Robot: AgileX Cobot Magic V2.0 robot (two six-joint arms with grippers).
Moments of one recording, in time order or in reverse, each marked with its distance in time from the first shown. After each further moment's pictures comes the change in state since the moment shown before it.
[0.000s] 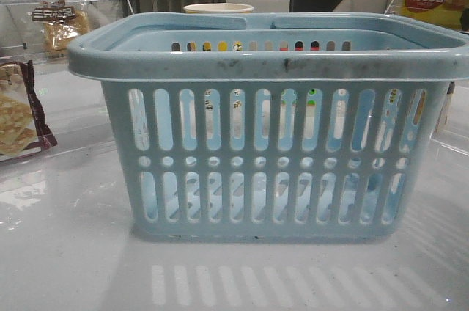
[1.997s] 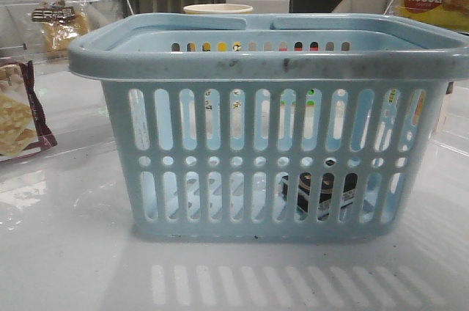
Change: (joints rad) left arm 0.000 0.000 0.000 0.000 -0.021 0.002; right arm 0.748 -1.055 0.497 -0.053 0.294 0.000
